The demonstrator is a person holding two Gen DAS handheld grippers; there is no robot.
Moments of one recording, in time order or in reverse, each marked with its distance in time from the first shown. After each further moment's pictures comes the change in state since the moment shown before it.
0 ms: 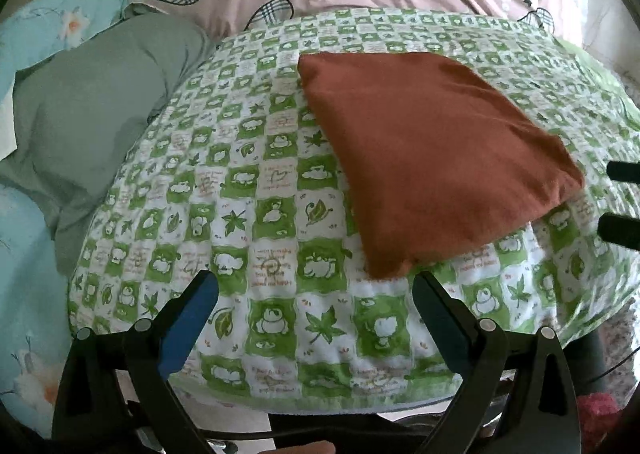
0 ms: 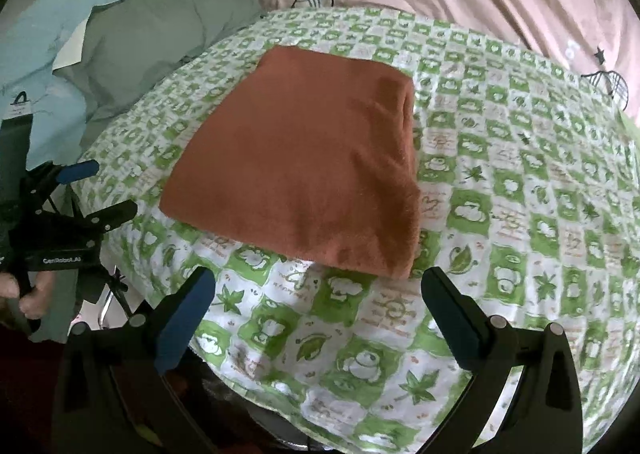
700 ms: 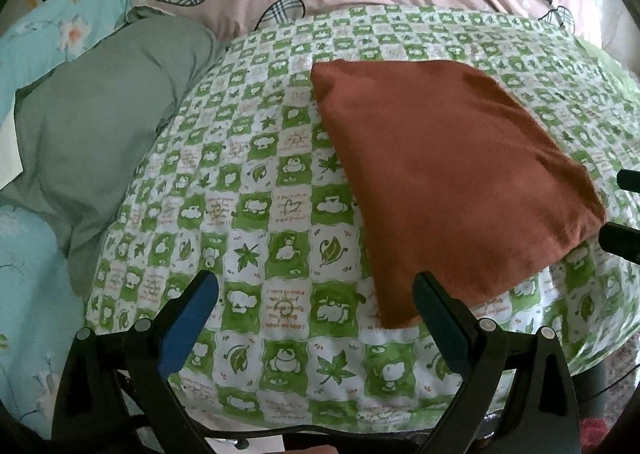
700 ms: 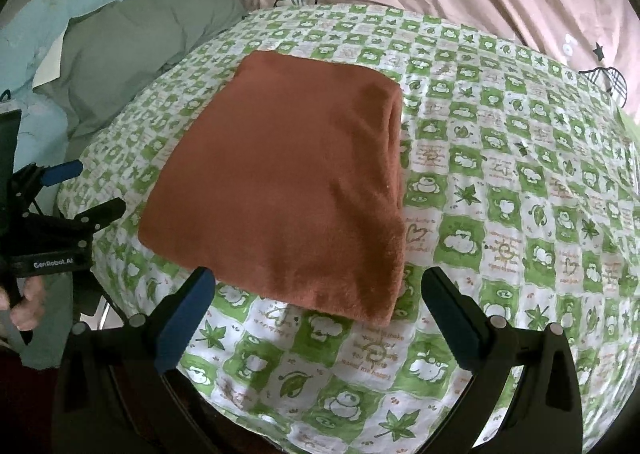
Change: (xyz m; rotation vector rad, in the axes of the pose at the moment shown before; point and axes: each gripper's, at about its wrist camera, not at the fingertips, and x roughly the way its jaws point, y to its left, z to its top) left arm 0.013 -0.002 0.037 -0.003 0.044 0.070; right arm 0.013 -0.013 0.028 0.032 0.025 -0.025
